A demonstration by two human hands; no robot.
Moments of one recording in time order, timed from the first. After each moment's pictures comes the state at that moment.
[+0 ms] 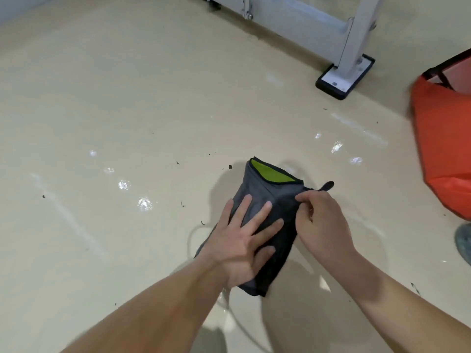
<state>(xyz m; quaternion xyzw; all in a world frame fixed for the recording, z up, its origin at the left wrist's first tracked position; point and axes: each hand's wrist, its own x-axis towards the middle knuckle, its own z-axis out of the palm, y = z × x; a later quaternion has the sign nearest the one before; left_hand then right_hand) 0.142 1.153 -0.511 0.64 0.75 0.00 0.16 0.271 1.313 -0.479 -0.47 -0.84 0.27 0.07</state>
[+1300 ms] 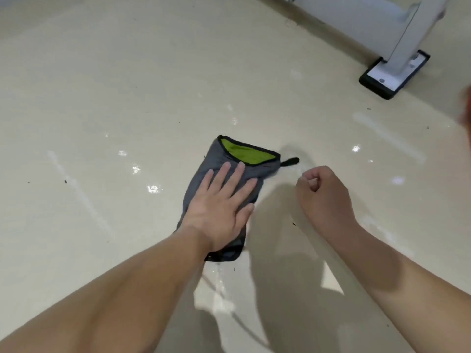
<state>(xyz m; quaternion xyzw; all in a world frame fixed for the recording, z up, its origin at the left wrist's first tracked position) 0.043 1.135 -0.519 0.53 0.84 -0.04 0.13 0.186 1.308 -0.468 -0.51 -0.75 0.41 0.07</state>
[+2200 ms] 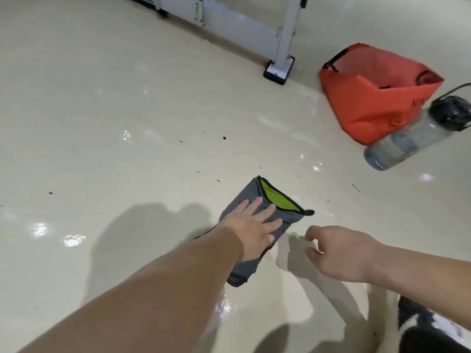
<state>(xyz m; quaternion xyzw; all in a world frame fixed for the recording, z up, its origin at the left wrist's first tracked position) 0.138 1.041 -0.466 0.79 0.56 -0.08 0.25 0.321 1.082 -0.345 -0.49 -0.78 0.14 -0.37</state>
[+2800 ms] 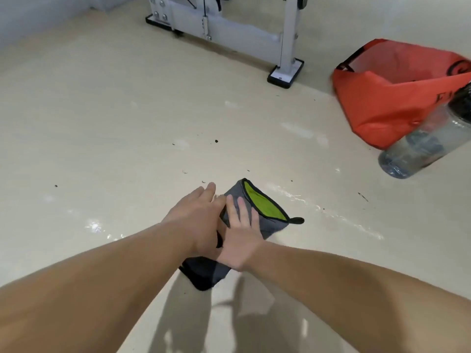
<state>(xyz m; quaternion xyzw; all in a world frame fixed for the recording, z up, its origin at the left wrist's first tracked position) 0.137 1.031 -0.409 0.63 0.74 -0.11 0.20 0.263 1.089 -0.498 -0.30 -0.91 0.20 -0.22</state>
